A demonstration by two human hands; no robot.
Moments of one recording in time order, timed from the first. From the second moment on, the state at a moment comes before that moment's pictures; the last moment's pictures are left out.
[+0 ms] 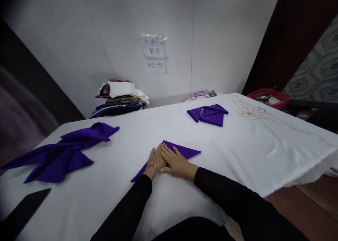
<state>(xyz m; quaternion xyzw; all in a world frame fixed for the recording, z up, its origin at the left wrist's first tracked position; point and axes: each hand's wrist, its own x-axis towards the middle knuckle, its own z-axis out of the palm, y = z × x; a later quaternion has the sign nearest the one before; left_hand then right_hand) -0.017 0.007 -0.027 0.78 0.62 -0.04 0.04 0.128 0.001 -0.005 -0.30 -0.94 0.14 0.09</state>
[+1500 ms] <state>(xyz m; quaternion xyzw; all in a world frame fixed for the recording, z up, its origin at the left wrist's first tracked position) -0.111 -0.076 -0.013 0.65 0.76 0.02 0.04 0.119 0.041 -0.015 -0.32 -0.93 0.15 0.06</state>
